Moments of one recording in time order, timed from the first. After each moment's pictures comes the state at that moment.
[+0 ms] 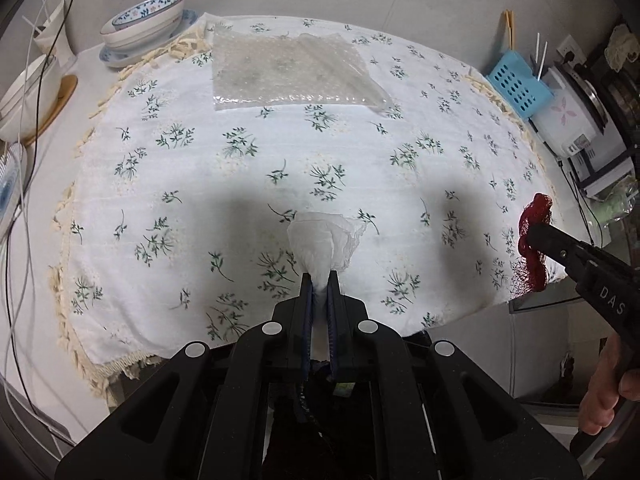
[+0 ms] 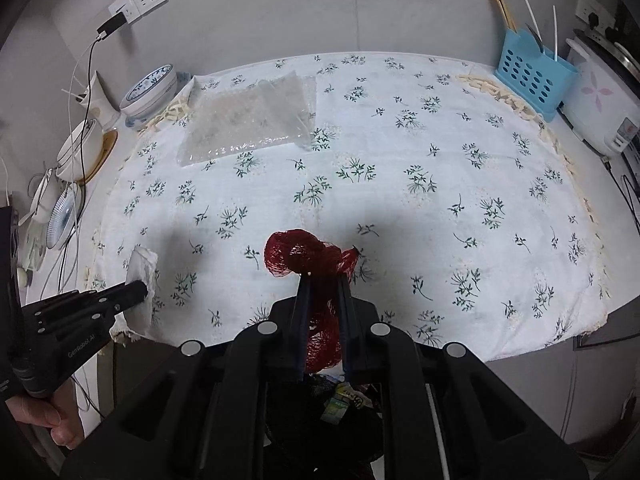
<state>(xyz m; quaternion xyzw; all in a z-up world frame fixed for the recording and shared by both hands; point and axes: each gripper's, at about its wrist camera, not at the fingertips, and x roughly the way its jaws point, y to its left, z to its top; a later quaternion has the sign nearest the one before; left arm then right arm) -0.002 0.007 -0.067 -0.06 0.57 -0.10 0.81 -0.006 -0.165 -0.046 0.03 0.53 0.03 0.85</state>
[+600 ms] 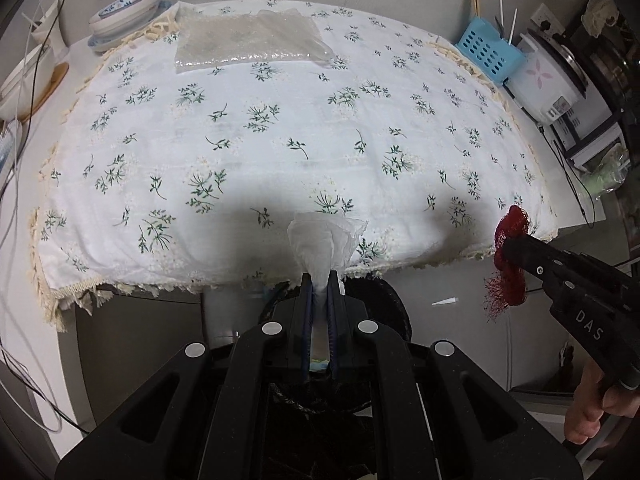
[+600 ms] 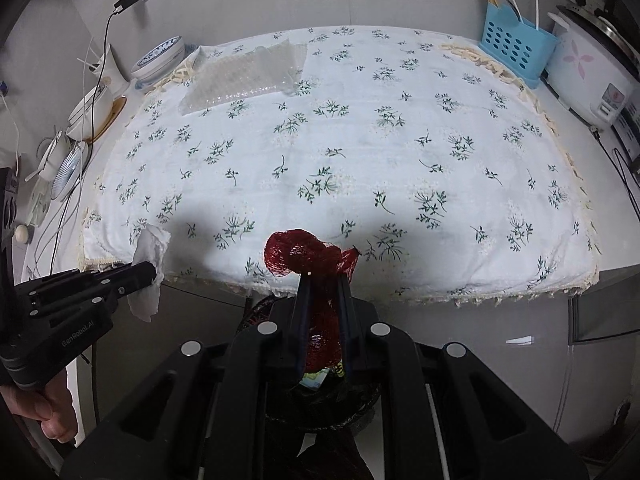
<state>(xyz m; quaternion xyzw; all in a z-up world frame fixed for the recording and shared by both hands) -0.074 -0.055 -0.079 -0.05 0.58 -0.10 0.81 -0.083 -0.204 -0.070 0.02 0.55 0.04 0.84</state>
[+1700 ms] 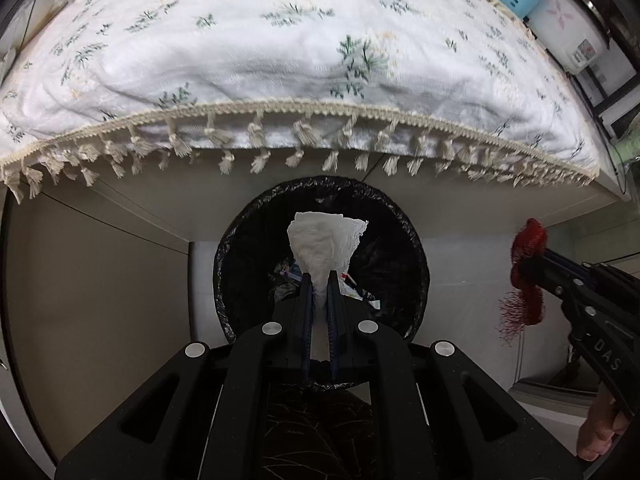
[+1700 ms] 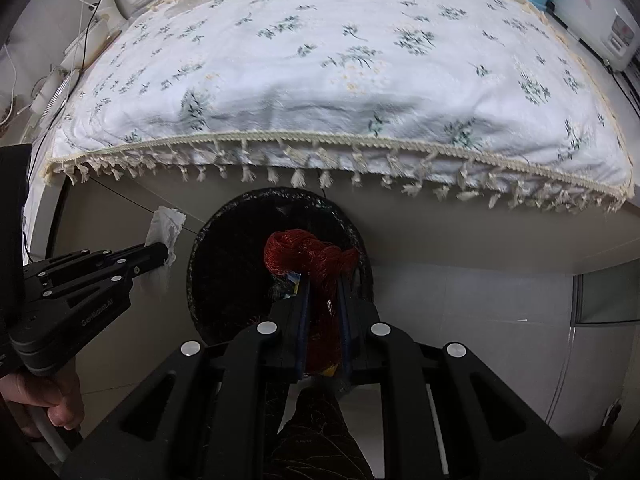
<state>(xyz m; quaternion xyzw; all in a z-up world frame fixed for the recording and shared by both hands) -0.146 -0.107 -0.201 -0.05 0.62 -0.07 0.78 -0.154 -0.247 -0.177 0.00 0.60 0.06 0.80</state>
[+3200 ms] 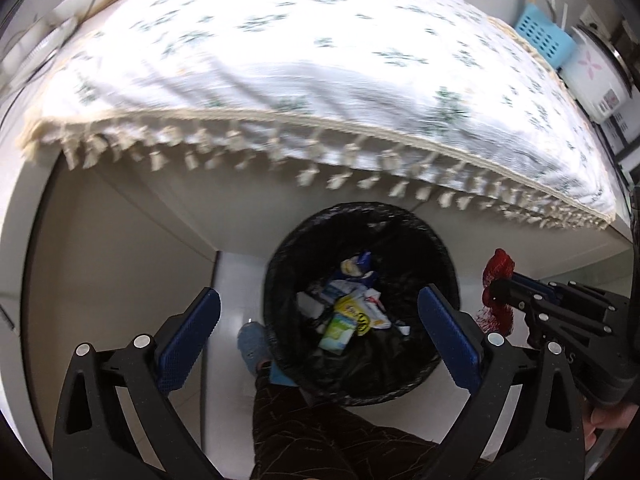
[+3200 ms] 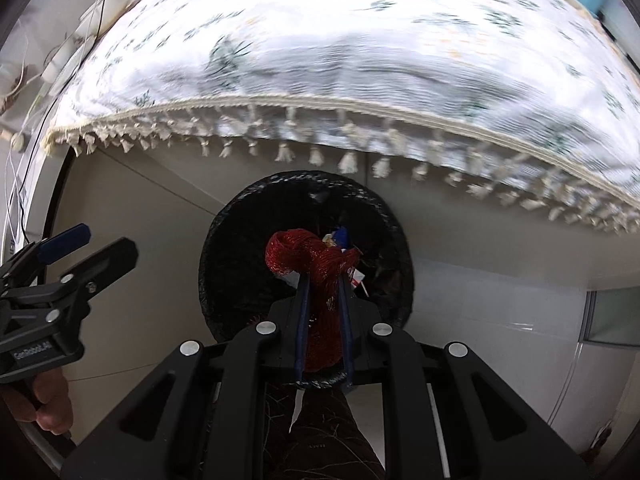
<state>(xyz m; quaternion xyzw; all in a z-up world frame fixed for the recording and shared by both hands) -0.163 -0.049 -0.186 -0.08 0.58 0.00 0.81 -0.139 -0.190 -0.213 -0.03 0.62 0.11 0.78</state>
